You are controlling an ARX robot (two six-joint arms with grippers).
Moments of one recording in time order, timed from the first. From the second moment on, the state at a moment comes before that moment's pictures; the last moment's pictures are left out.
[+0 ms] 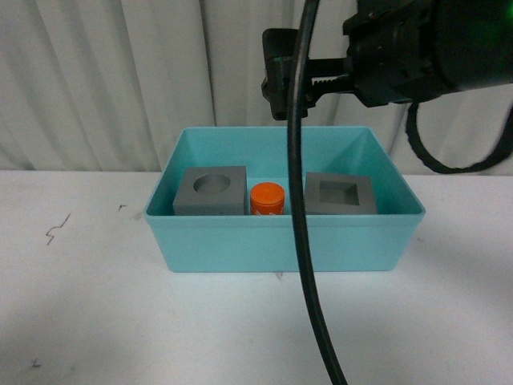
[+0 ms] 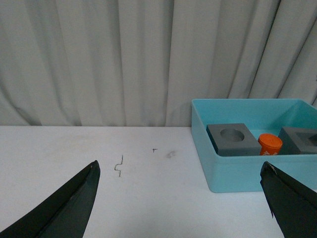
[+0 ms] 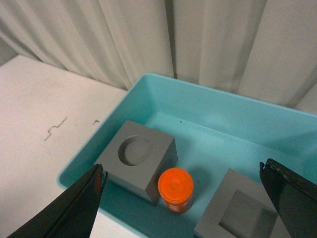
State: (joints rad) left arm 0.00 0.01 0.01 0.00 0.00 -0.01; right arm 0.39 1.82 1.14 0.31 -0.19 0.01
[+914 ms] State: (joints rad) left arm 0.00 0.01 0.01 0.00 0.00 -0.01; right arm 0.09 0.77 0.09 0.68 0.10 0.00
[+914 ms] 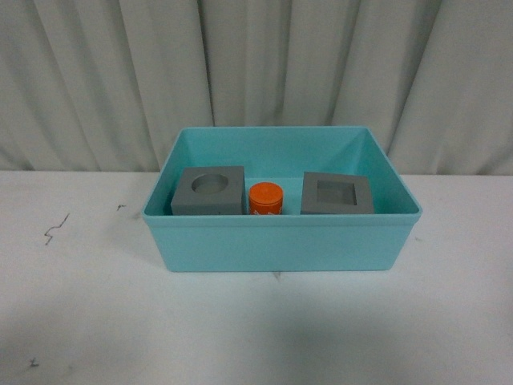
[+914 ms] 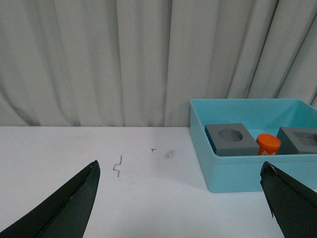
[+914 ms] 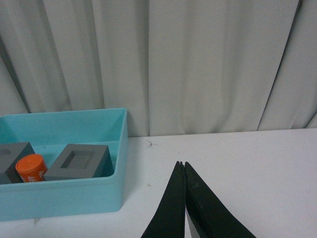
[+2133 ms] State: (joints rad) left arm 0.00 0.01 0.01 0.00 0.00 -0.01; right arm 0.00 0.22 0.01 0.22 0.00 0.00
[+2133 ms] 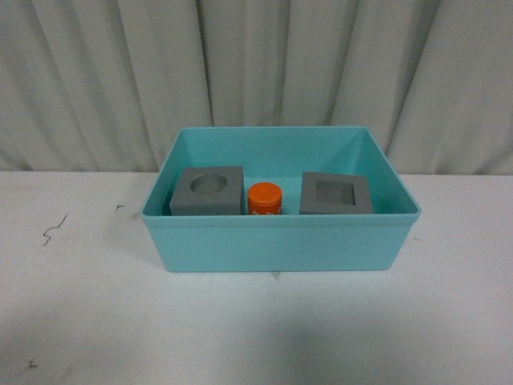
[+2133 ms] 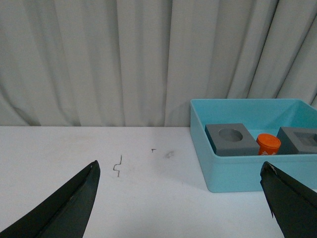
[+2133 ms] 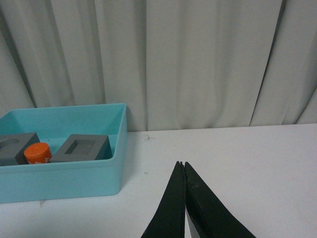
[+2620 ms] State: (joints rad) left arm 0.00 0.01 0.01 0.00 0.00 -0.01; right arm 0.00 0.00 0.01 0.00 0.00 0.00
